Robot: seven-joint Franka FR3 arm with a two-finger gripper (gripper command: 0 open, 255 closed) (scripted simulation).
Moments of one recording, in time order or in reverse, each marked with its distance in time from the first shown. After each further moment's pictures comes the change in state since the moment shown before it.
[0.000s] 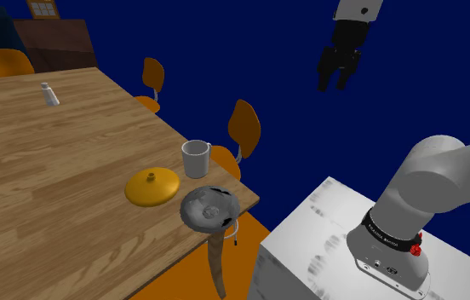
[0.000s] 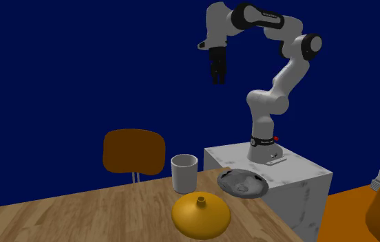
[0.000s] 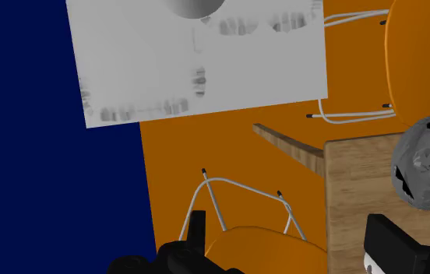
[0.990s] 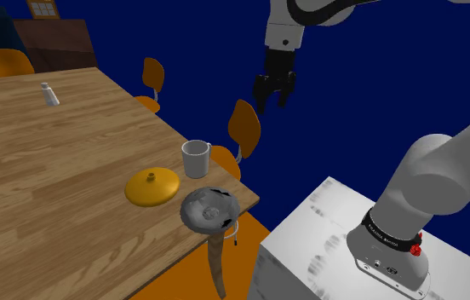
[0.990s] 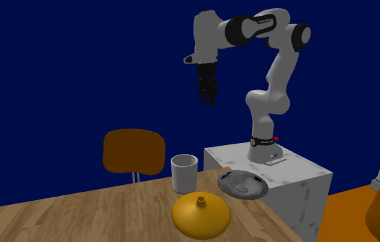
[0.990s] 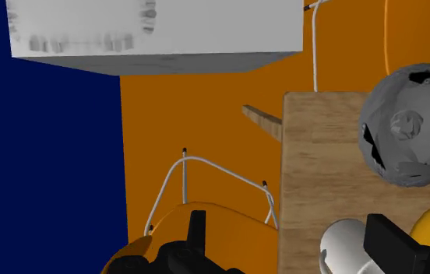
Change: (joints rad) arm 0.088 0.353 0.200 0.067 0.060 0.297 0.130
